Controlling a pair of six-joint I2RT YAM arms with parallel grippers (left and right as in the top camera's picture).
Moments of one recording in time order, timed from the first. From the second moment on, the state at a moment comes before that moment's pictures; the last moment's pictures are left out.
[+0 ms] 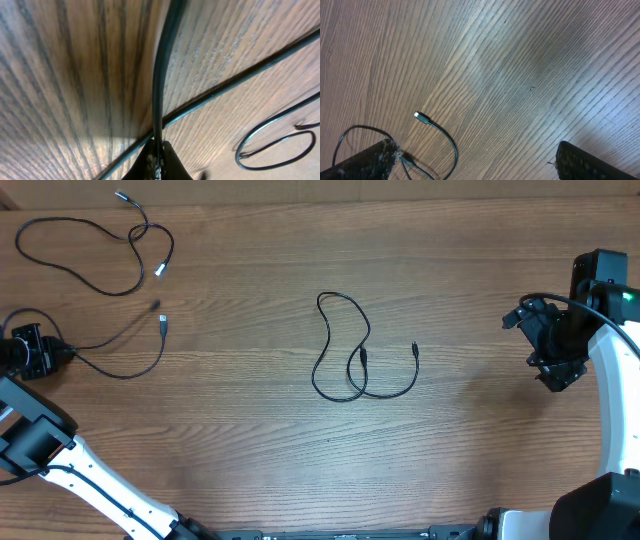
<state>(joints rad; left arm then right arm) 0.83 2.54 2.18 -1.14 0.55 -0.88 -0.24 1.55 1.41 -1.23 -0.09 0.77</state>
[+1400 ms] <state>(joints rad) 0.64 2.55 2.47 -1.41 0.66 0.07 -0.24 1.55 1.41 -1.23 -0.09 0.77</state>
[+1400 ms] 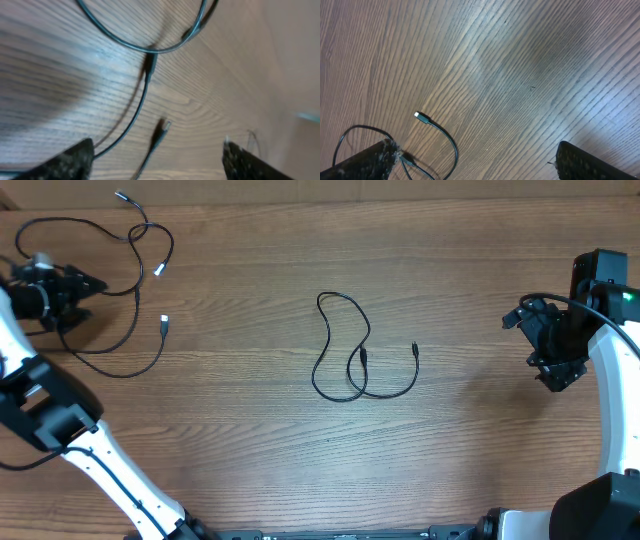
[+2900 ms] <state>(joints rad) 0.45 2.55 2.28 -1.30 0.25 0.35 -0.24 1.55 1.41 -1.23 -0.09 0.77</state>
